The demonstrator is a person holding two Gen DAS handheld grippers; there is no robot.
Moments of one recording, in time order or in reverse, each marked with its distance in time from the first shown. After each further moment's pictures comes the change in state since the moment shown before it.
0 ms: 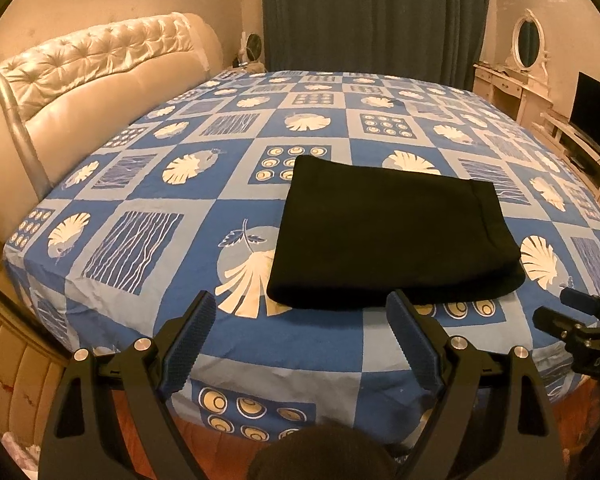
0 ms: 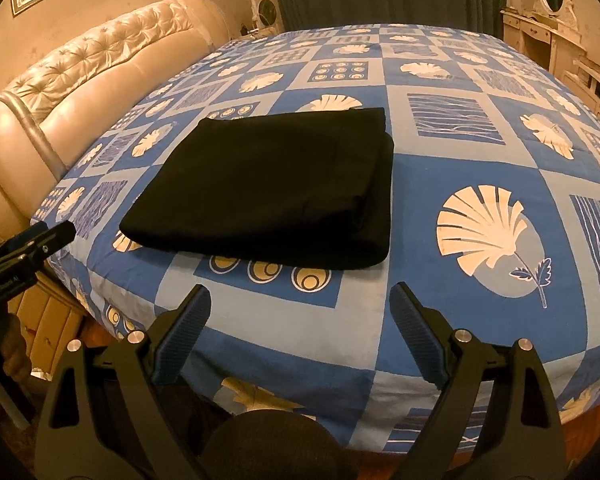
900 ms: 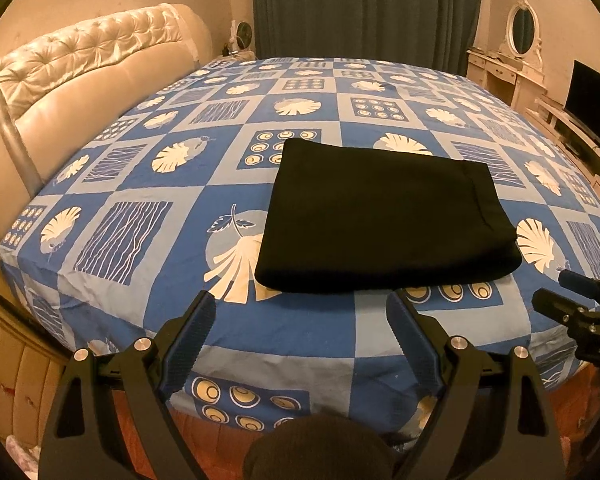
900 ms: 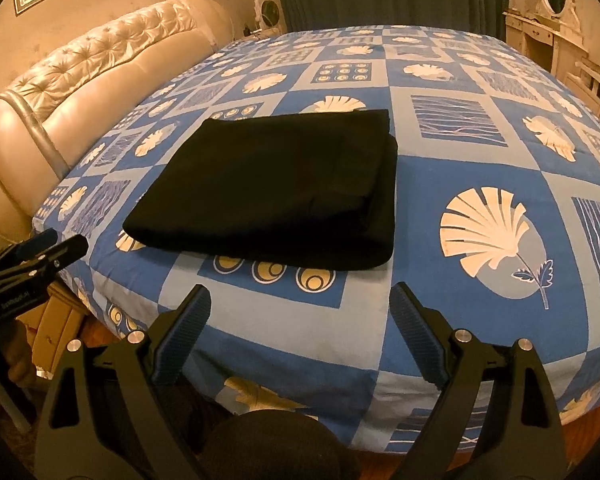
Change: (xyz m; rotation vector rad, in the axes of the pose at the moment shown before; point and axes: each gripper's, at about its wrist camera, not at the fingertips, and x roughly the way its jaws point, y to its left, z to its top) left arm 0.008 -0.005 -0.006 0.023 0.056 -0.025; right arm -0.005 0.002 0.002 0.001 -0.011 0.003
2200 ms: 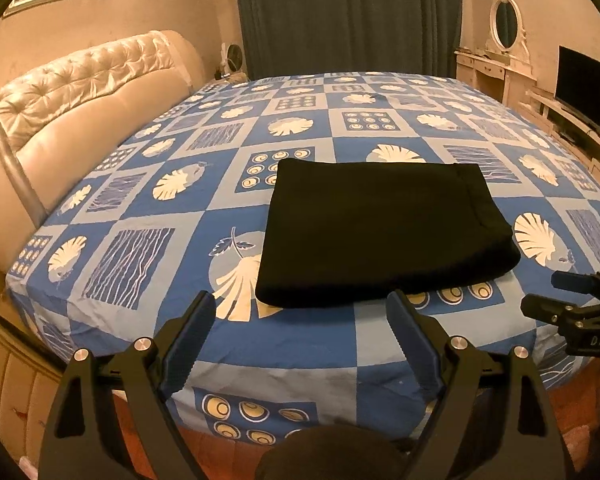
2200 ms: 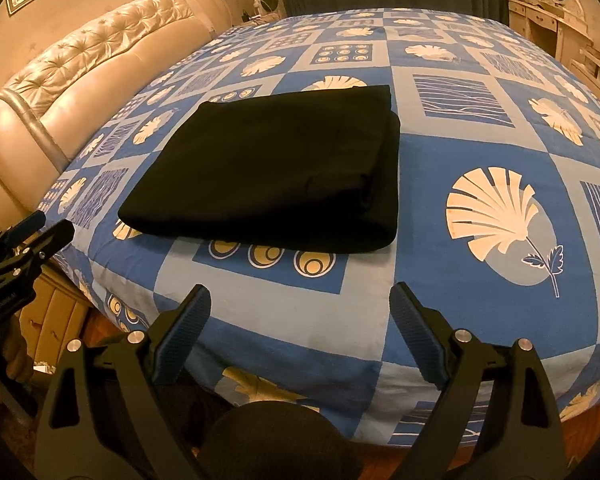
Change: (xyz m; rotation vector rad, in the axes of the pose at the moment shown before) left arm -0.007 -0.008 0.003 0.072 -0.066 0.020; right arm 0.014 -0.003 -0.008 0.011 0.061 0.015
